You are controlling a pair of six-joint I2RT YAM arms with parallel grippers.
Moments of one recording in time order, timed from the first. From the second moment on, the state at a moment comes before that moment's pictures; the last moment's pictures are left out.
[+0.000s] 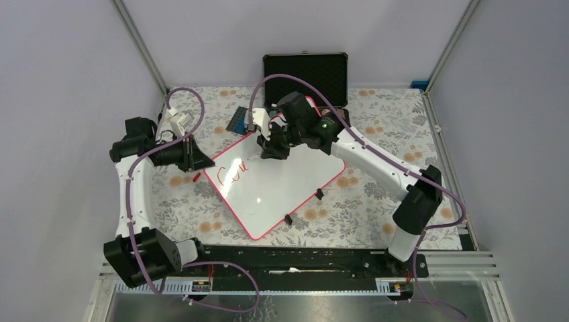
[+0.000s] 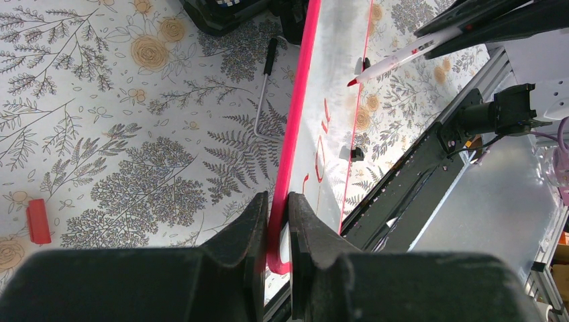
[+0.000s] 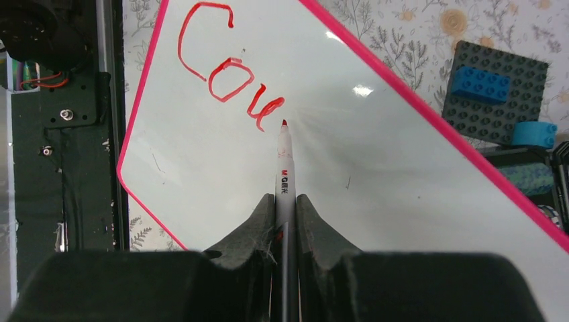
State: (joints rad) left arm 0.31 1.22 1.20 -1.15 1.01 0.50; right arm 0.85 1.76 1.73 -0.68 -0.47 -0.44
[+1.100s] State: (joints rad) left arm 0.31 1.22 1.20 -1.15 1.01 0.50; right arm 0.85 1.82 1.77 -0.69 -0.47 -0.43
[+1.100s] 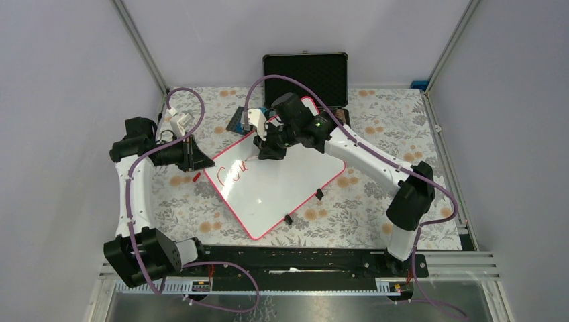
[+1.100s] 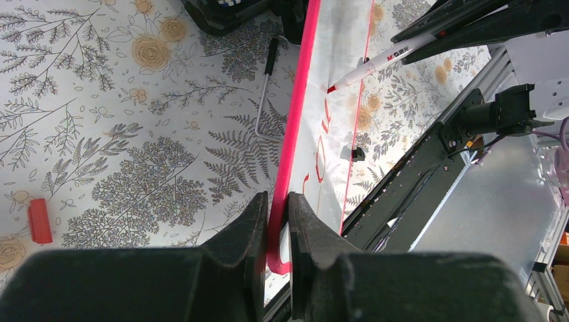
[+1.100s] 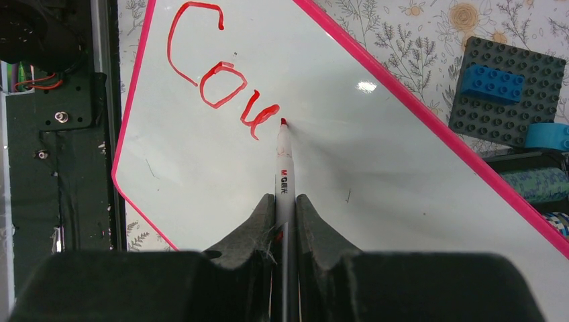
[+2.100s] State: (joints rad) left arm 0.31 1.22 1.20 -1.15 1.01 0.50; right arm 0.85 1.76 1.65 -0.69 -0.48 -0.44
